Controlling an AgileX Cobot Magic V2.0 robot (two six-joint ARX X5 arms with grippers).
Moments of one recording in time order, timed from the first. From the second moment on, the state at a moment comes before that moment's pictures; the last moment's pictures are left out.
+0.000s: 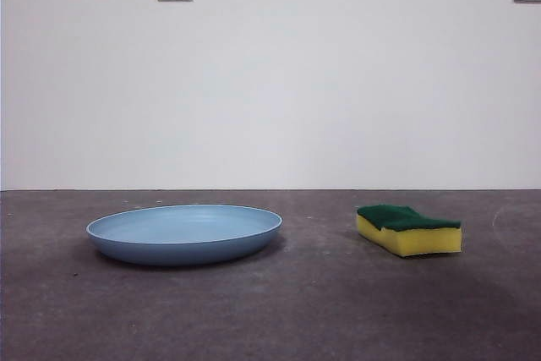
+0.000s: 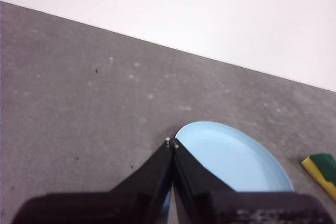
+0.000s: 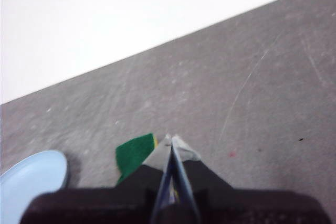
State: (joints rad) left arm 0.02 0.13 0.22 -0.24 0.20 -0.32; right arm 0.04 0.22 0.26 -0.22 -0.10 0.34
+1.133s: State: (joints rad) left arm 0.00 0.97 0.72 -0.35 0.53 -0.25; right arm 0.04 0.95 0.84 -0.55 -0.54 0.14
